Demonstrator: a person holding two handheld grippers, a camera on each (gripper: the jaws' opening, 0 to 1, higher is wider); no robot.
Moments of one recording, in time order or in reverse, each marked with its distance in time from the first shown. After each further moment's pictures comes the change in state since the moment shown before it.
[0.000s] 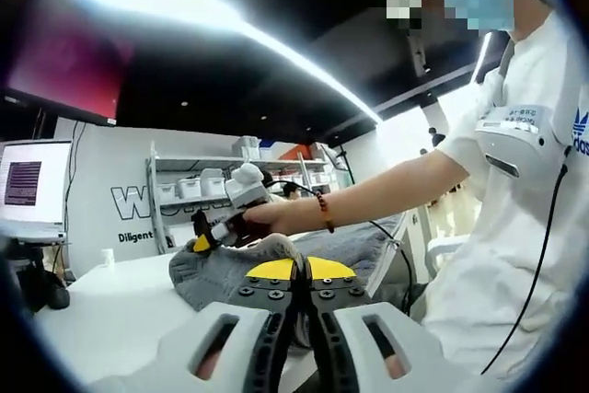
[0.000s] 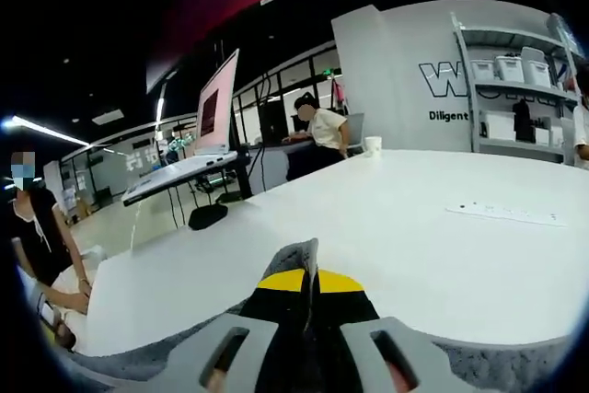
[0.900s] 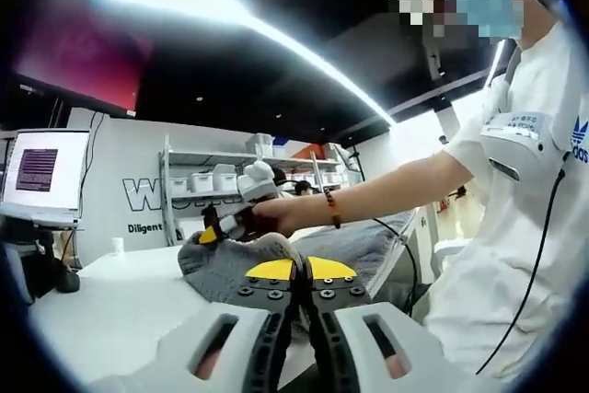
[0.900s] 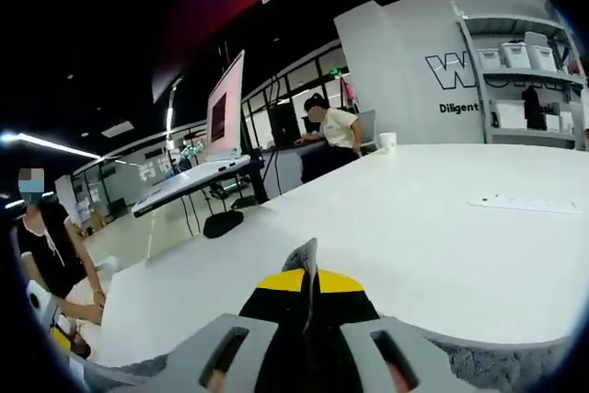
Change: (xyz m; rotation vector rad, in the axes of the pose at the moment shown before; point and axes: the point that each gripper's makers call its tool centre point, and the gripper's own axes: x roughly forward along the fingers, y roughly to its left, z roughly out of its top) left arm -0.016 0.012 -0.002 -0.046 -0.008 0.058; right arm 0.015 0.017 0.002 0.065 -0.007 0.078
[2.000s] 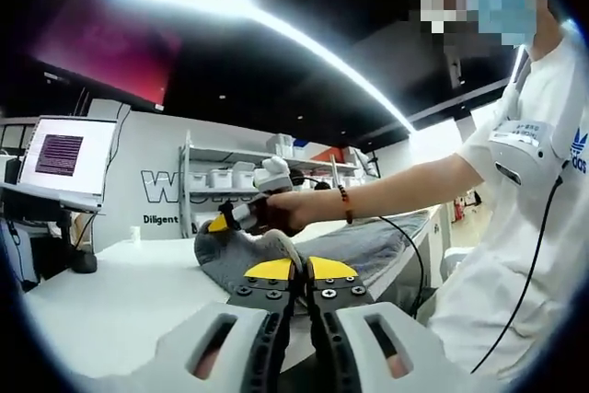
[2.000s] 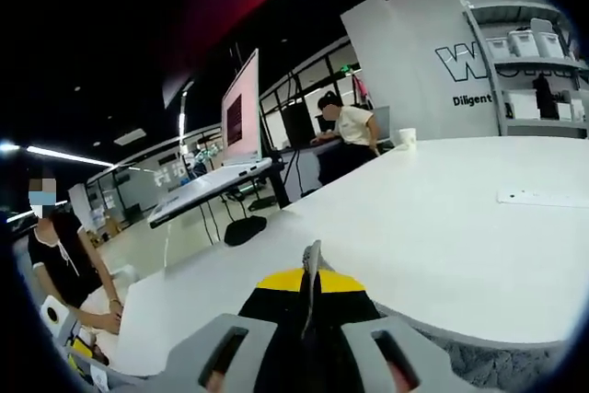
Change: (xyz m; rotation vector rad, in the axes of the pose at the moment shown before) left arm -0.025 0.020 -0.006 -0.053 -0.002 0.098; right arm 0.014 0.034 0.000 0.028 0.002 0.073
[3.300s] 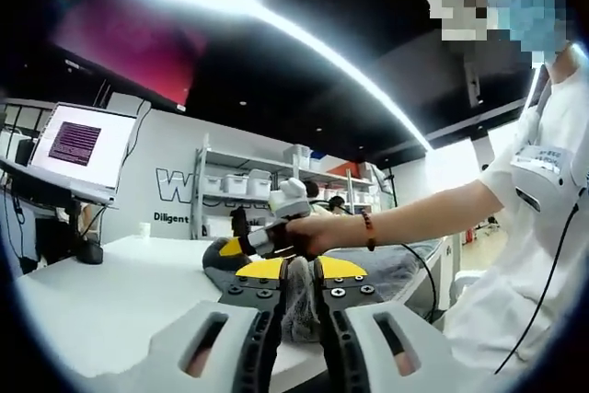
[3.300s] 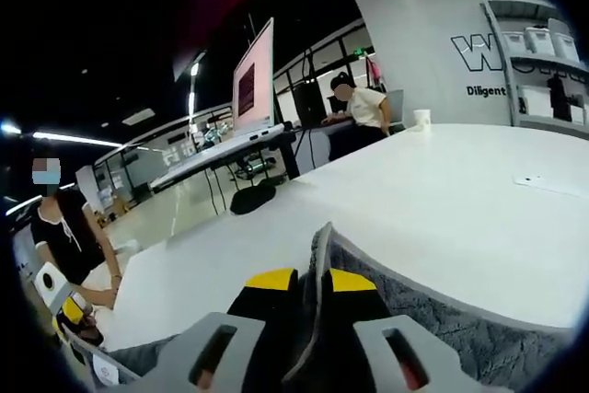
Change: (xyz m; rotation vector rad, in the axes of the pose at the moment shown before) left arm 0.005 0.020 0.009 -0.078 -0.061 0.077; right arm 0.016 0.001 -0.029 -0.040 0.098 0.045
